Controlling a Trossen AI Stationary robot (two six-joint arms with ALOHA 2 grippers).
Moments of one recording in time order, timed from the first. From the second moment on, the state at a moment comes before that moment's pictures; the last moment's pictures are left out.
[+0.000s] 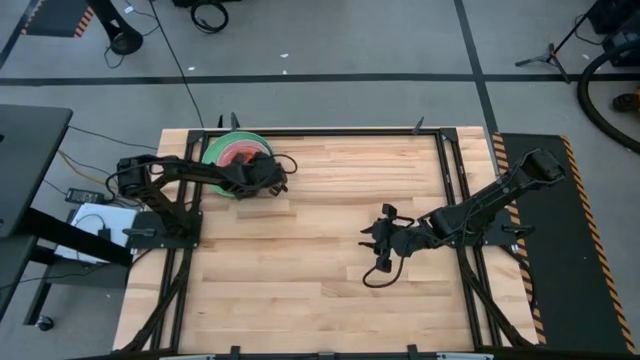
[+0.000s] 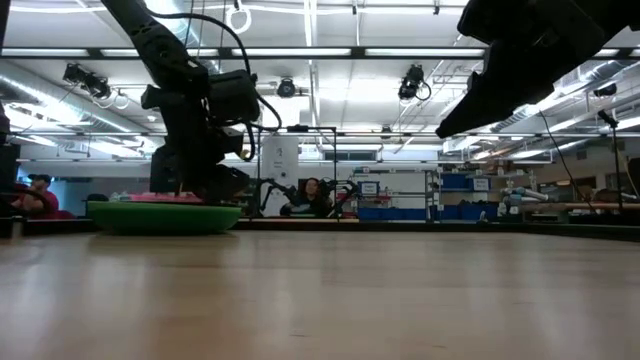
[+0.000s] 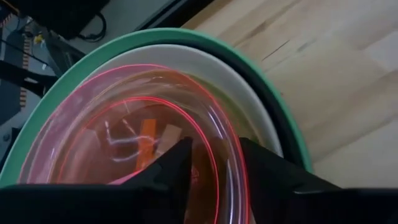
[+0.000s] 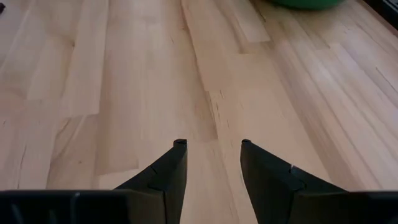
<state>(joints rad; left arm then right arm) 0.32 1.61 0.76 -0.33 -0.75 -0.49 0.42 1.31 0.64 -0.06 0.50 0.36</state>
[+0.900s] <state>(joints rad) 0.29 1.42 0.76 -0.30 -0.75 -0.43 0.41 1.31 0.64 -0.06 0.50 0.36</state>
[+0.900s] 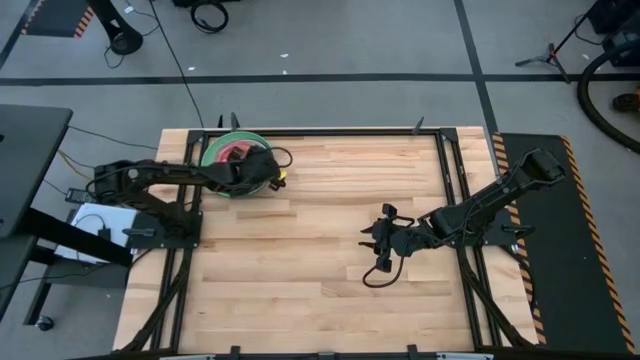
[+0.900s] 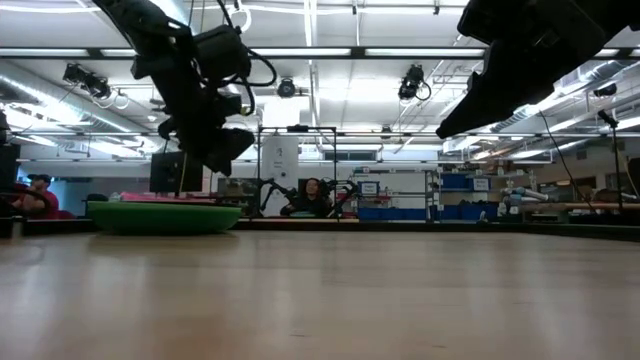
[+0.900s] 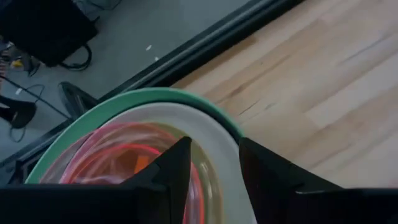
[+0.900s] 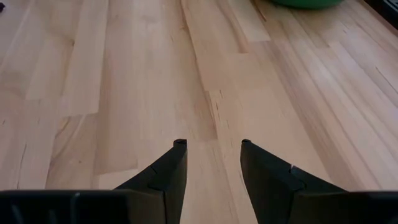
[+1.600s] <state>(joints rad) 0.59 1.43 0.63 -0.23 -0.55 -0.45 0.44 1.31 0.64 -0.08 0.42 0.42</state>
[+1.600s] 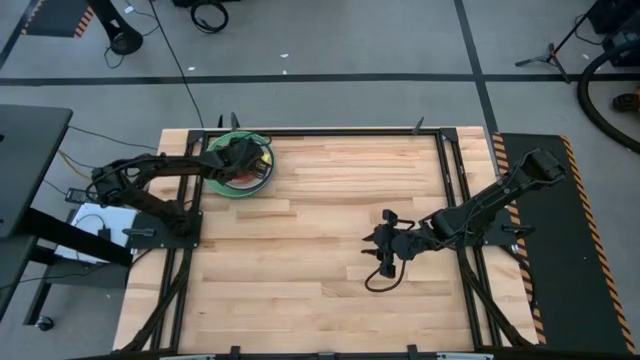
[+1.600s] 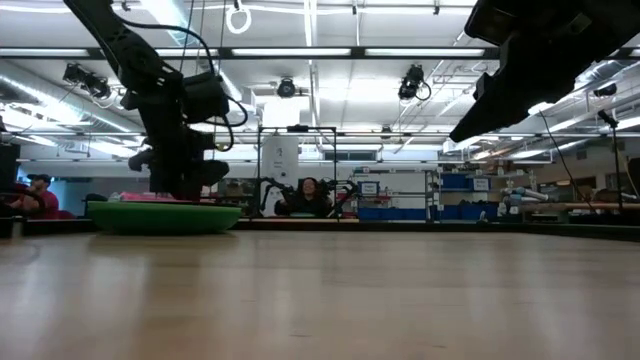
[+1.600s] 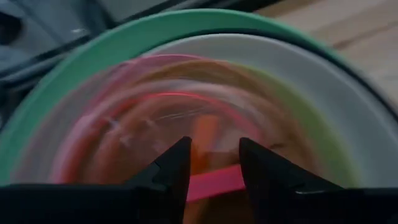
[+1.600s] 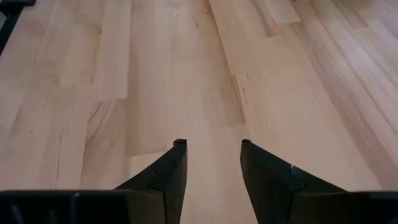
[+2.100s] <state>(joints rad) 0.58 1.41 0.71 -0.23 -0.36 -0.43 0.44 1.31 0.64 -0.07 0.40 0.44</state>
